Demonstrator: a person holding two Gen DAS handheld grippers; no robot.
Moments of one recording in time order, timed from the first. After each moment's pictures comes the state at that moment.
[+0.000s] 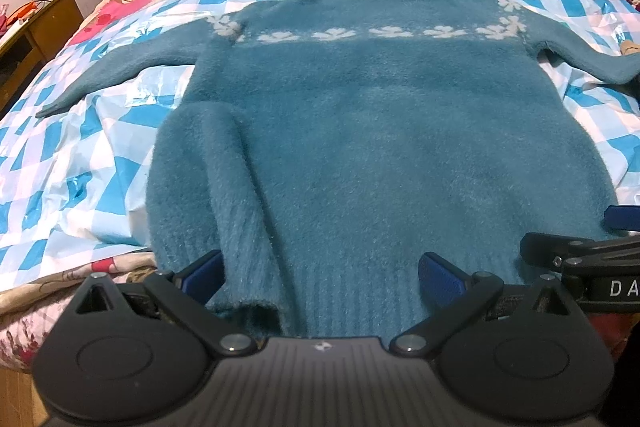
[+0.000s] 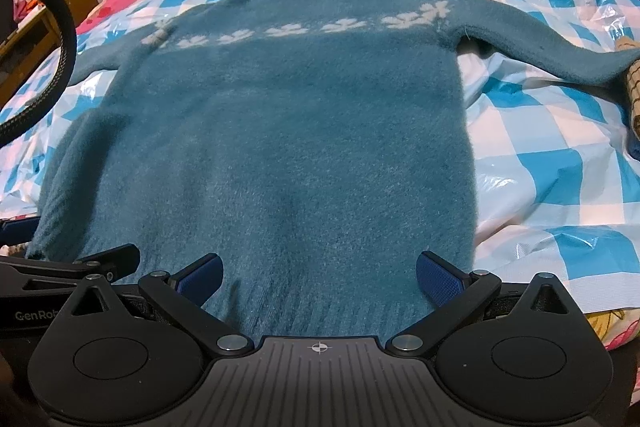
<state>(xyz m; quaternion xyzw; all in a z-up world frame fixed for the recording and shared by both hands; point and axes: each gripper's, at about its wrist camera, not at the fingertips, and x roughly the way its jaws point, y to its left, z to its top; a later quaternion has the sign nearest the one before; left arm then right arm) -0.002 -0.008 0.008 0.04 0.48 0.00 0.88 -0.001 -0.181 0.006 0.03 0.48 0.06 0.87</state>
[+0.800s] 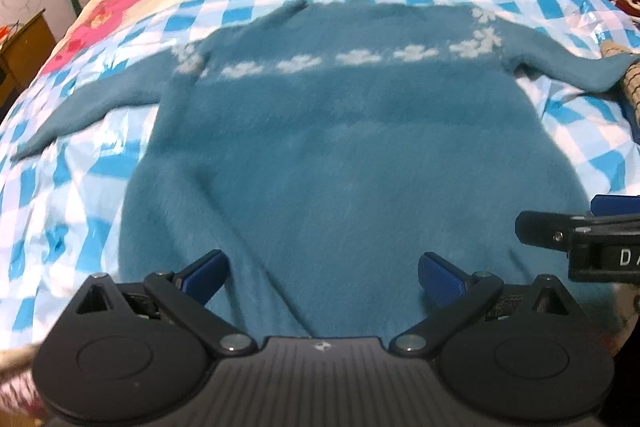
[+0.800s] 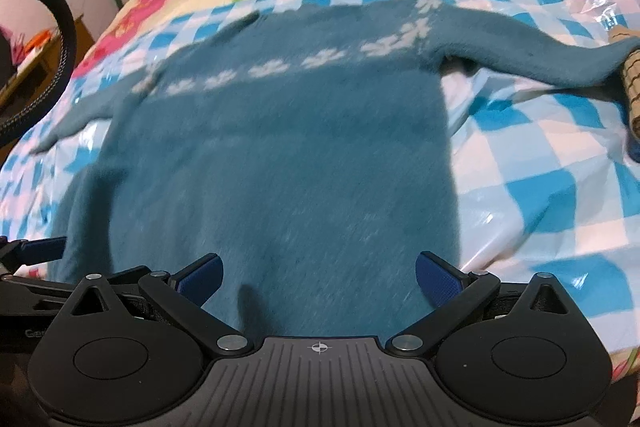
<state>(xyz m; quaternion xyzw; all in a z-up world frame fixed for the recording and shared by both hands) 0.033 -0.028 0.026 0.06 0.47 -0.04 0.88 0.023 -0.214 0.022 0.09 0.45 0.05 0.88</state>
